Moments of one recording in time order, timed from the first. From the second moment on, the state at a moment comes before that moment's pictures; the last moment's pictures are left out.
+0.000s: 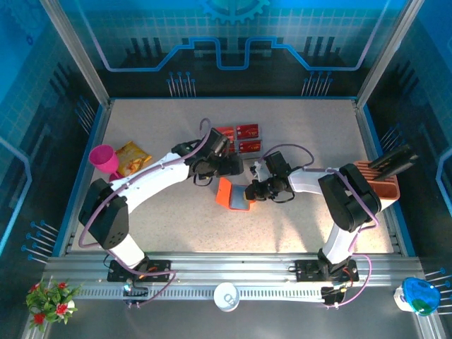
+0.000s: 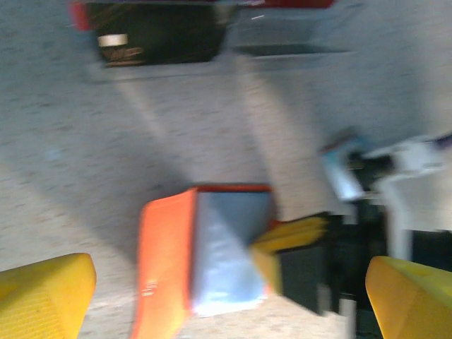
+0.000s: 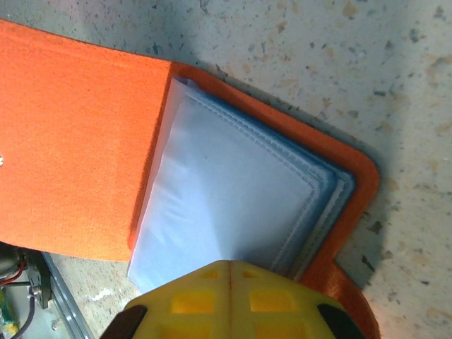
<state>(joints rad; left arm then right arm) -0.66 1.63 1.30 -0.65 0.05 -0.79 0.46 1.76 0.82 -0.18 -0.64 0.40</state>
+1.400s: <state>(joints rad) -0.67 1.72 0.96 -0.29 0.18 -0.99 0.45 1.74 0.82 -0.19 -0.66 0.43</state>
